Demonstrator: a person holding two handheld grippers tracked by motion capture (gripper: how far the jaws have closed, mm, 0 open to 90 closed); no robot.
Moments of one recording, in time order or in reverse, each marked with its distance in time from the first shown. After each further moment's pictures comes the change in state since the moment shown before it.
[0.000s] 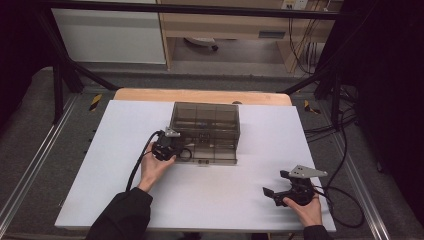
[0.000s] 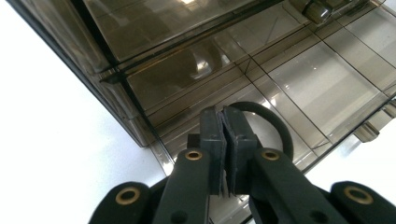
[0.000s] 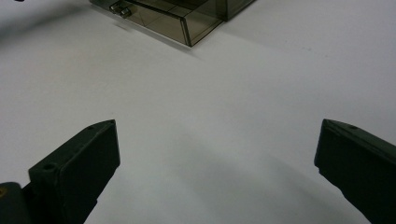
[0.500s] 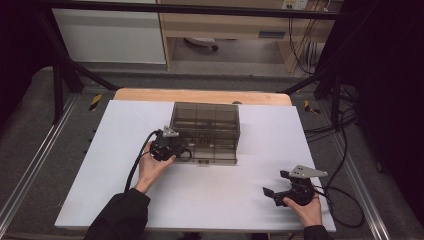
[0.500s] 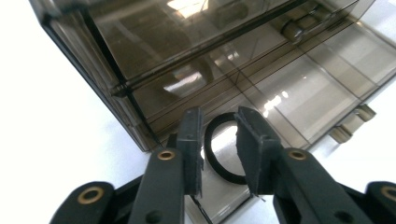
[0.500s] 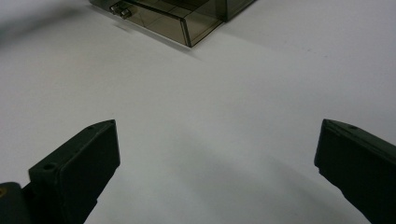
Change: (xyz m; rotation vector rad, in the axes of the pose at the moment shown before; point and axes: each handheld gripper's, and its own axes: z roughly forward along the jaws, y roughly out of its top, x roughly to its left) left arm -0.003 0.002 -0.016 -0.051 -0.005 0.025; right arm 0.000 0.000 0.000 -0.001 -0.001 -0.002
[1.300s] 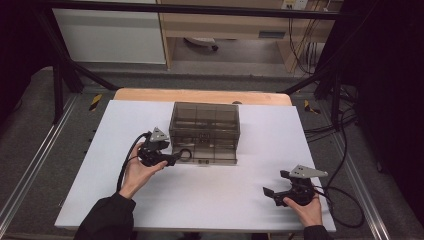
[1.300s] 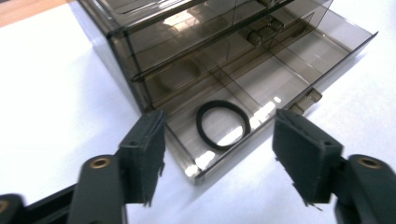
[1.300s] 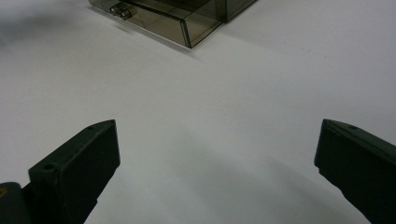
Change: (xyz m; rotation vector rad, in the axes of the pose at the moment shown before) left arm -0.001 -0.011 -0.045 -0.060 -0.029 0.034; right arm 0.000 0.000 0.000 -0.004 0.001 0.004
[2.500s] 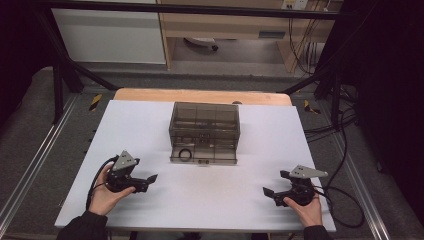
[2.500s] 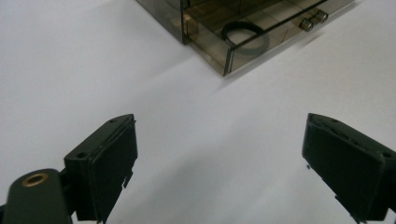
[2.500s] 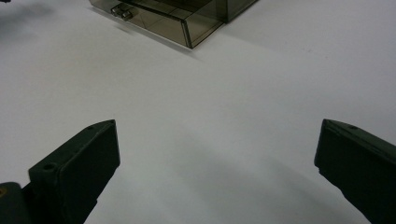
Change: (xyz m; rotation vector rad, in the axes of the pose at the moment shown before) left arm 0.022 -0.091 -0.051 -0.047 0.012 -0.001; right arm 0.000 0.000 0.000 -0.001 0.003 0.001
